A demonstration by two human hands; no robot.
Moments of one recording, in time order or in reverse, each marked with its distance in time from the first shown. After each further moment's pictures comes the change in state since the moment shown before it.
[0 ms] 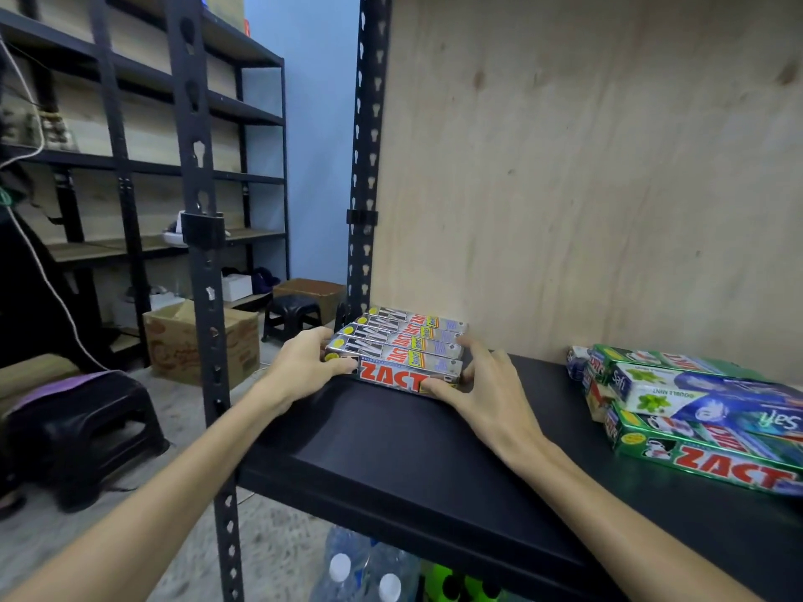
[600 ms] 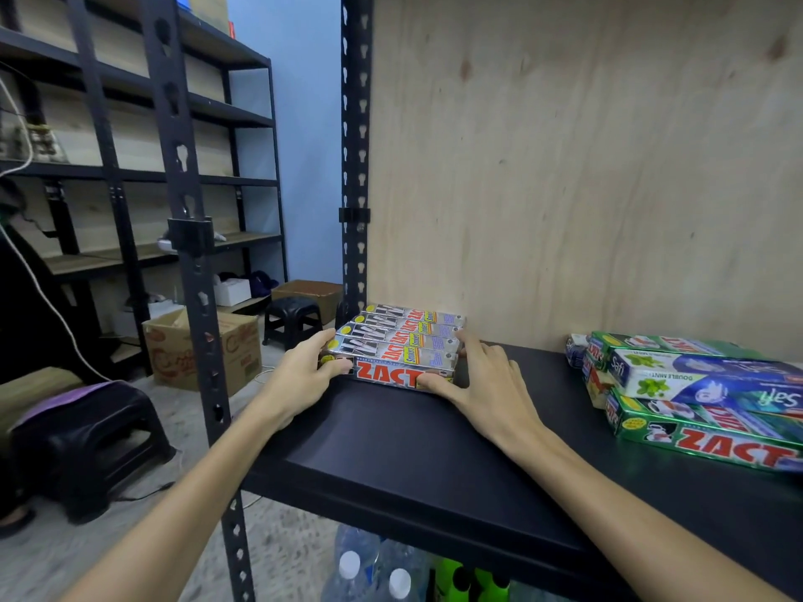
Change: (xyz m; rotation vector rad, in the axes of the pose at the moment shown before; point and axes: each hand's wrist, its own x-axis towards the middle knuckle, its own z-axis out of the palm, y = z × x) left_hand -0.006 -0.010 0.009 -0.056 -0.009 0.084; right_hand 0.004 0.006 0.009 -0.204 -0.040 0.031
